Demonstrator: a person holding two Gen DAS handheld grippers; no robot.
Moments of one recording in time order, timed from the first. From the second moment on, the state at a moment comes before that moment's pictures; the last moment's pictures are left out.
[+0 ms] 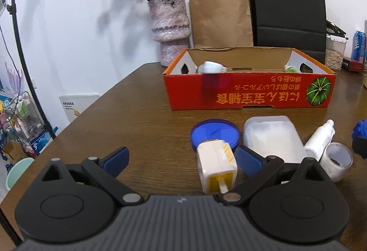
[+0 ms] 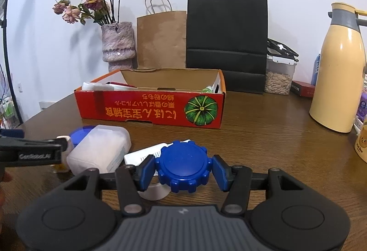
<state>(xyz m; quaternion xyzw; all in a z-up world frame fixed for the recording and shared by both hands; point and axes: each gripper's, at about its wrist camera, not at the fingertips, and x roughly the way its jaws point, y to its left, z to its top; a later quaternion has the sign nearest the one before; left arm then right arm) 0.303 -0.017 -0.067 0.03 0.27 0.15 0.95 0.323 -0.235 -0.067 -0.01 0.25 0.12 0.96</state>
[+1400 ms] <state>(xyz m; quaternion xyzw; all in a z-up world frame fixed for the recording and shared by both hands) 0.312 -0.009 -0.070 -0.01 0.28 0.05 0.96 0.310 -0.231 -0.064 0.00 0.22 0.11 0.97</state>
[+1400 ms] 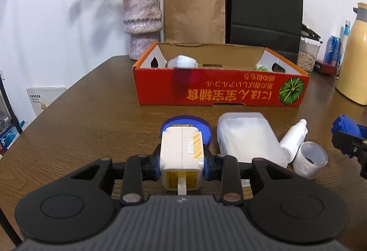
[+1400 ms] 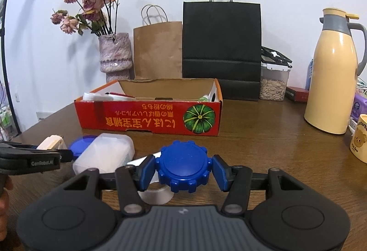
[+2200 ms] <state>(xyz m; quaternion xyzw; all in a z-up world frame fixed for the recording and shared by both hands) 0.324 -0.022 -0.005 -0.02 0.22 0.01 0.97 0.326 -0.211 -0.019 0.00 0.17 0.11 0.98</state>
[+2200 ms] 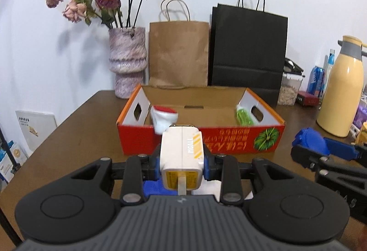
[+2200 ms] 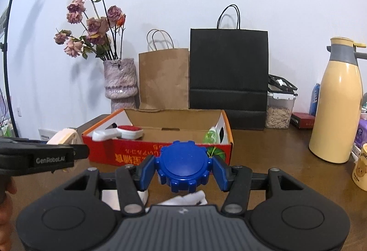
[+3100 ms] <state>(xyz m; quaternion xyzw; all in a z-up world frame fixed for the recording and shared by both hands) 0.424 -0.021 0.014 -0.05 0.20 0.03 0.98 0.430 -0.207 -0.003 0.02 0.17 0.10 0.98</state>
